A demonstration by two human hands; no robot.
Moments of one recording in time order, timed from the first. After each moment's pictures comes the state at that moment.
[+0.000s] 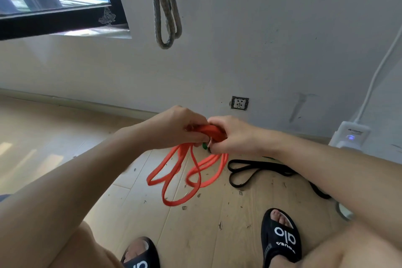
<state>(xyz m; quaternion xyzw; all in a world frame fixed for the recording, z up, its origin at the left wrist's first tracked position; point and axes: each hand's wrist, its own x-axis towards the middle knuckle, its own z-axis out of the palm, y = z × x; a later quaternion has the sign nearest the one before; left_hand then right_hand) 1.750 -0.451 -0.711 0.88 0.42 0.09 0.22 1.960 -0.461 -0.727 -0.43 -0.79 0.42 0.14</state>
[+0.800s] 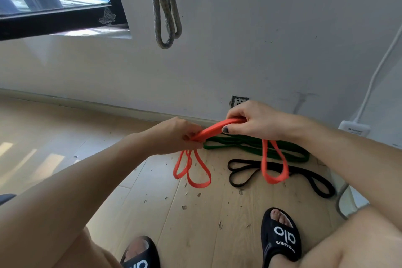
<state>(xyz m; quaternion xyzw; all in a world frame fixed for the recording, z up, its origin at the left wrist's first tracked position) 1.743 -0.437 -0.754 0.89 0.42 0.04 0.17 1.998 -0.449 -0.703 -0.47 -0.83 0.28 0.12</state>
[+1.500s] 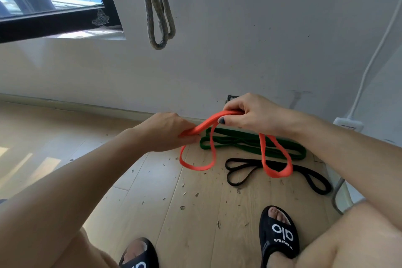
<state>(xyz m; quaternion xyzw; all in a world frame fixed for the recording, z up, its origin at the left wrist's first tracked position) 1.745 -0.437 -0.737 0.90 0.44 -0.01 0.04 2.005 -0.452 -0.695 -0.46 -0.82 0.30 0.17</state>
